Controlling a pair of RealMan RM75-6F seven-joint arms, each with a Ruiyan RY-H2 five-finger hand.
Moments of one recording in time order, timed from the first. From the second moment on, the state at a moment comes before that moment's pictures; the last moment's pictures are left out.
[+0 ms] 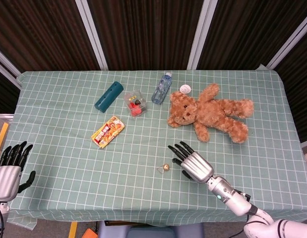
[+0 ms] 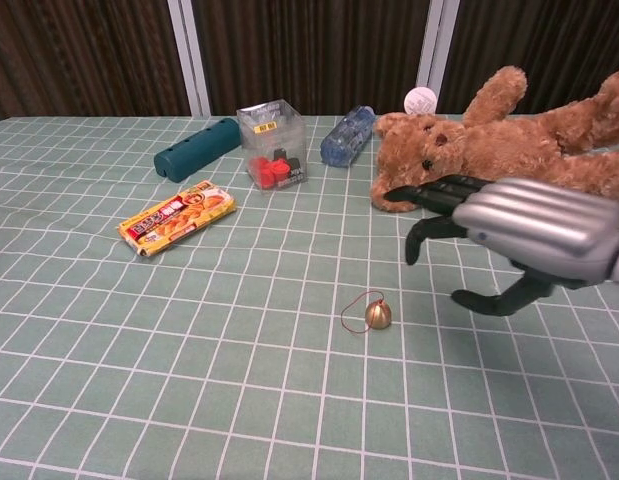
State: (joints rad) left arm -0.11 -1.15 -0.04 -1.61 1.51 1.50 0.15; right arm 0.52 -1.47 0.09 -1.52 -1.69 0.96 -0.31
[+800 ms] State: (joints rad) left arm -0.11 -1.13 -0.04 -1.59 1.53 1.50 0.06; right arm 0.63 -1.65 0.10 -1.38 -1.53 0.91 -0.39
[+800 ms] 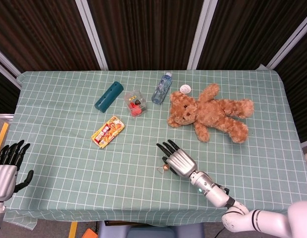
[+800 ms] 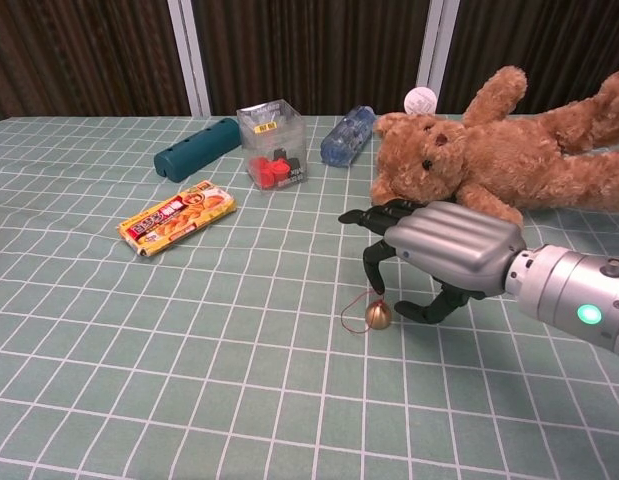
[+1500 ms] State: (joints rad) left arm -0.12 -1.13 -0.04 -1.58 1.53 1.48 0.07; right arm 0.66 -1.67 0.08 -1.36 -1.50 0.93 -0.38
